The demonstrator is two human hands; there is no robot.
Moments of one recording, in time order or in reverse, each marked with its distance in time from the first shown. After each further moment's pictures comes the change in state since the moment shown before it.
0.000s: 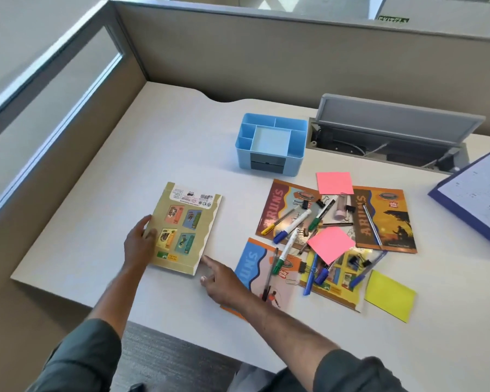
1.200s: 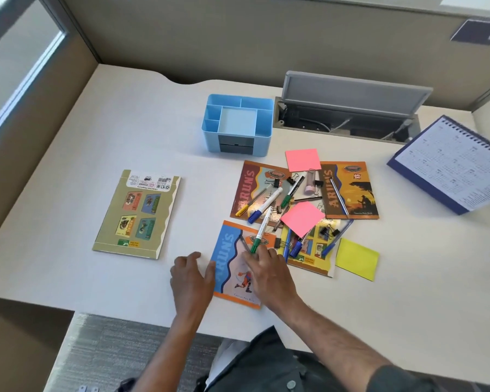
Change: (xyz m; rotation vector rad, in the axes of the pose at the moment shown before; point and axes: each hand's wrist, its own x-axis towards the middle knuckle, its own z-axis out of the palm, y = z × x) left_hand -0.181 0.013 0.101 0.397 -0.117 0.202; right_hand -0.089 0.080 -0.060 -0.914 0.531 -0.123
